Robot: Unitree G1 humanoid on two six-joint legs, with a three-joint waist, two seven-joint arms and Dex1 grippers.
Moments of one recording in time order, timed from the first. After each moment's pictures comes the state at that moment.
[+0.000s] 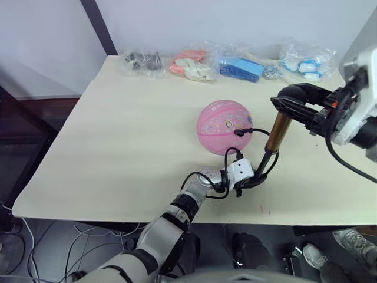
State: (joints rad) left arm -0.65 -0.06 -0.36 0.99 0.18 -0.37 -0.83; right arm -0.51 -1.11 -0.25 -0.68 1.65 0.90 -0.23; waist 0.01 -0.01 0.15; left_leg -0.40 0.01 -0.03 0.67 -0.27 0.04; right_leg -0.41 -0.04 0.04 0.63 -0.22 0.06
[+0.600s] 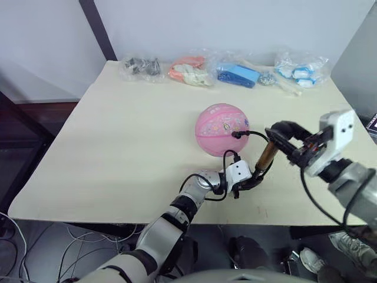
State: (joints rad) left arm -0.65 -0.05 -0.36 1.01 0.19 -0.35 -0.81; right arm -0.02 -0.77 -0.08 -0.75 1.03 0.61 -0.04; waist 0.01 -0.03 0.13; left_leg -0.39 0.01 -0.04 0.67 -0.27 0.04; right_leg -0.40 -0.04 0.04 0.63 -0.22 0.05
